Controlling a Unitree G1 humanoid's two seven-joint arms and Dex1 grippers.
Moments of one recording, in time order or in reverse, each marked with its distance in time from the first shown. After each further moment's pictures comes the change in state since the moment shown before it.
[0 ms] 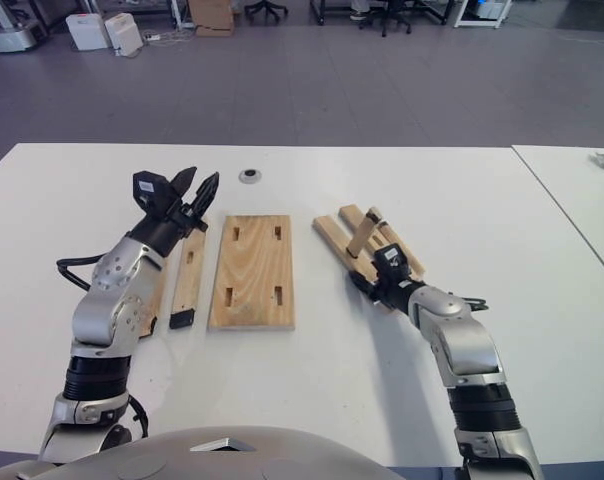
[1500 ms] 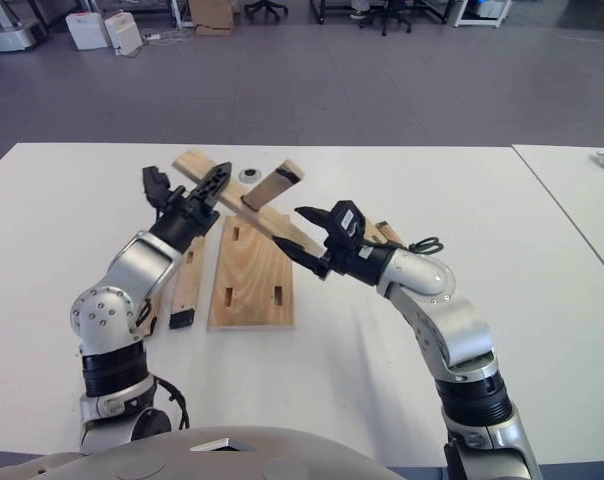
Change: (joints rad) left arm 0.007 -0.194 0.238 -0.164 -0.890 0.474 0.447; right arm -0.085 -0.013 0.091 -0.355 0.174 -0.156 0.199
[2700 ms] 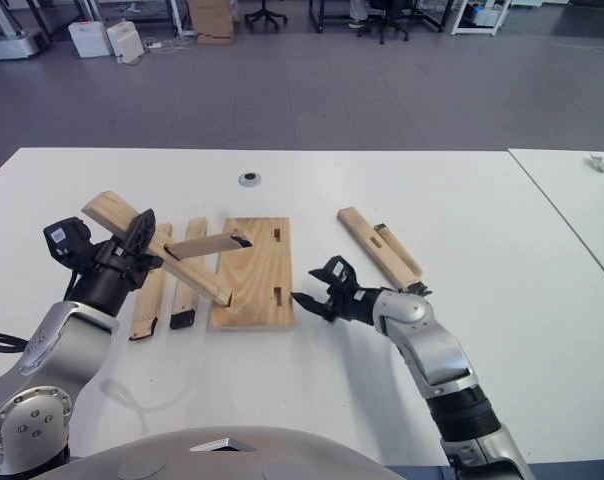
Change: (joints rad) left arm 0.383 0.278 -0.130 -0.483 0.276 -0.094 0.230; right arm 0.103 0.045 0.072 0.206 -0.084 -0.002 0.065
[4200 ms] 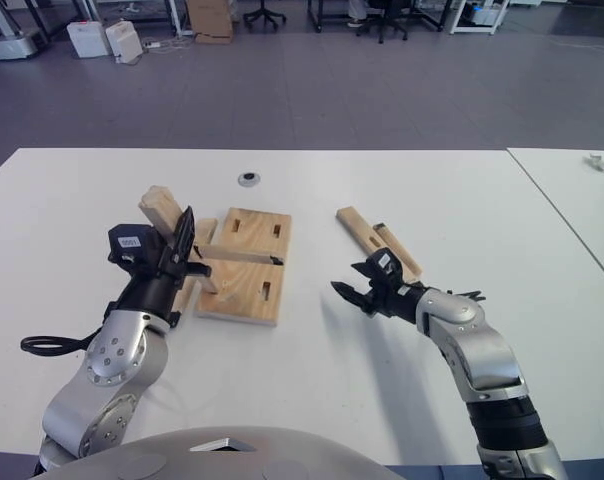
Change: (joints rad) left arm -0.017 -0.019 -0.419 0.053 0.665 -0.195 -0.077; right arm 0.048 -0.126 -0.141 0.034 0.004 0.051 -0.051
